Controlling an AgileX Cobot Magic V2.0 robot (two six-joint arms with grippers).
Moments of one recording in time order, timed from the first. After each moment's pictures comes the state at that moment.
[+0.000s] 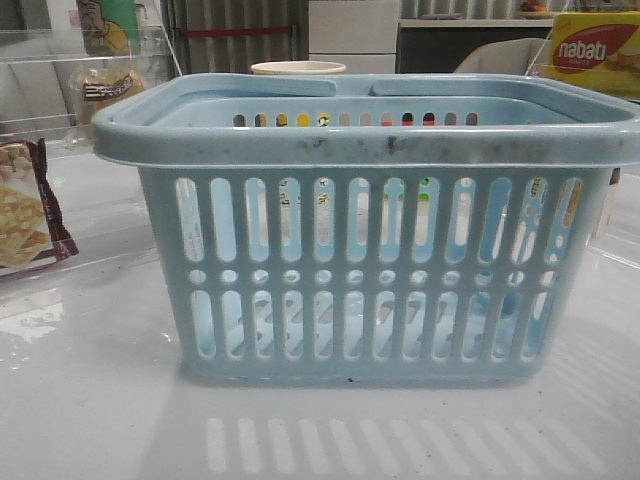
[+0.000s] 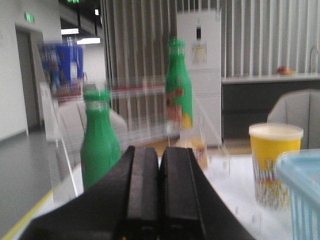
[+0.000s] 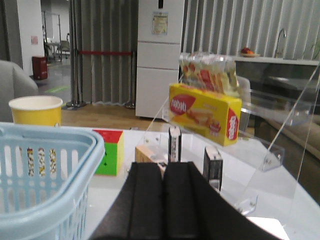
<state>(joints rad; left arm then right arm) -0.04 -0.01 -0.19 -0.02 0.02 0.07 -0.02 -0.01 -0.24 0.01 0.15 -0.01</state>
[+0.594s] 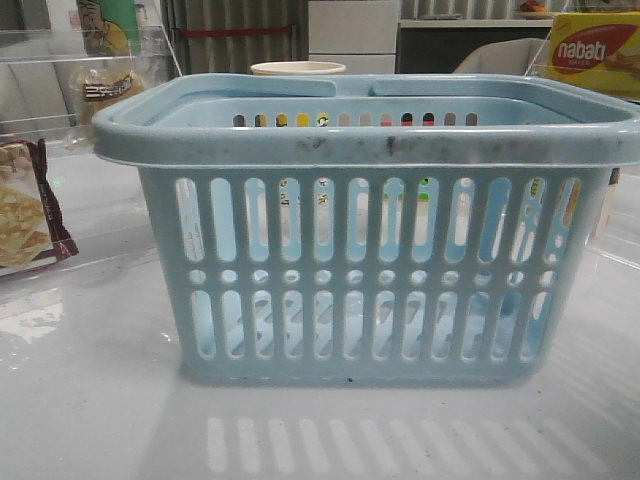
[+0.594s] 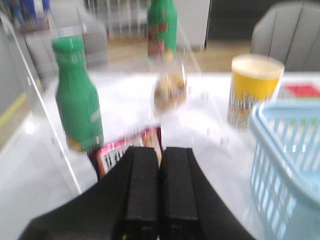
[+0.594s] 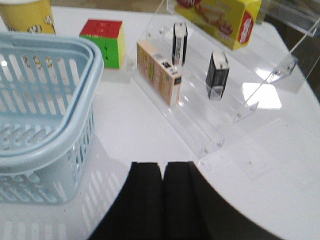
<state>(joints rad) -0.04 0.39 -0.68 -0.08 0.62 0.07 -0.02 0.41 -0.67 0.01 0.76 -0.01</state>
